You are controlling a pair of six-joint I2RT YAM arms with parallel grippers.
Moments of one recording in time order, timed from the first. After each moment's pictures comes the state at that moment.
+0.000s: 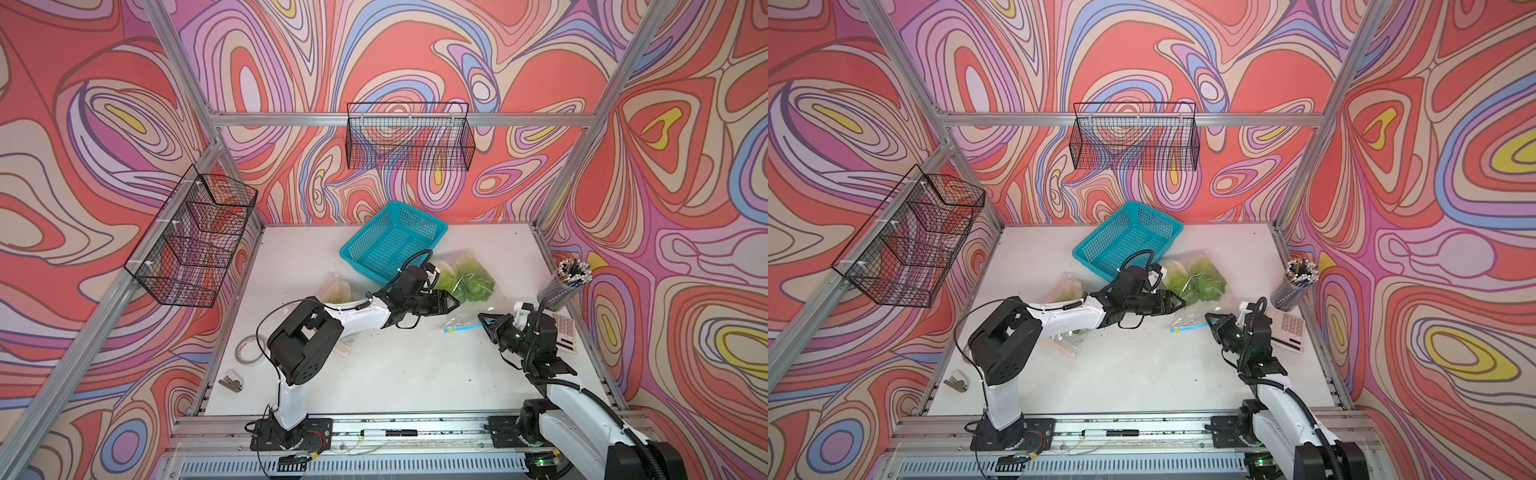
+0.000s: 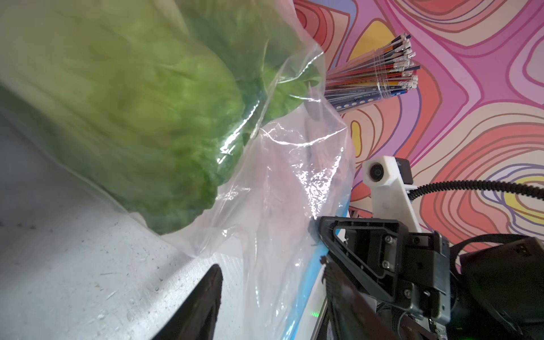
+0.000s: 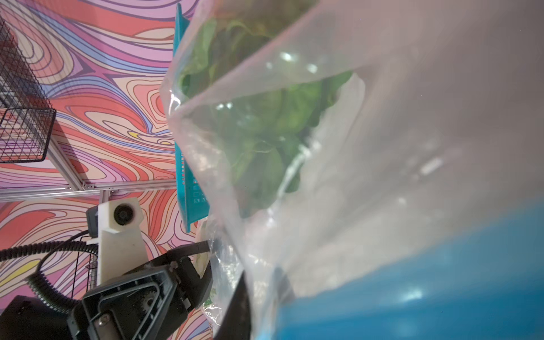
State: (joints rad) left arm -0.81 1.89 1.18 0.18 0.44 -0.85; right arm 0.03 0.87 0.21 0.21 -0.45 1.15
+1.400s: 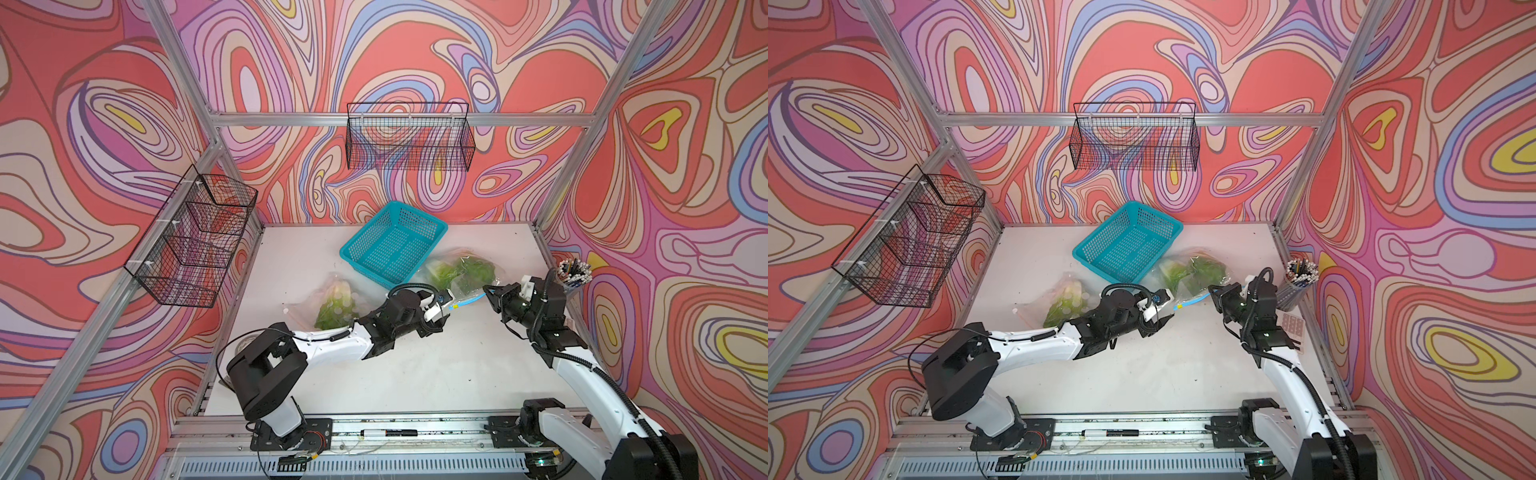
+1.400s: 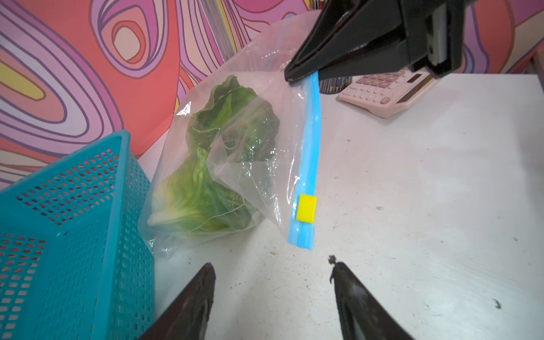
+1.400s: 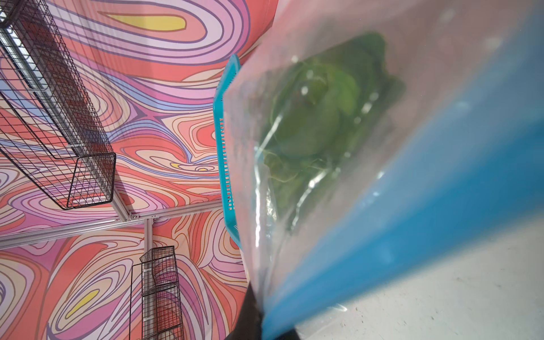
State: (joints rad) left arm -0.94 1.64 0.90 0.39 0.03 0.30; right arm 0.03 0.97 0.54 0.01 -0.40 1.29
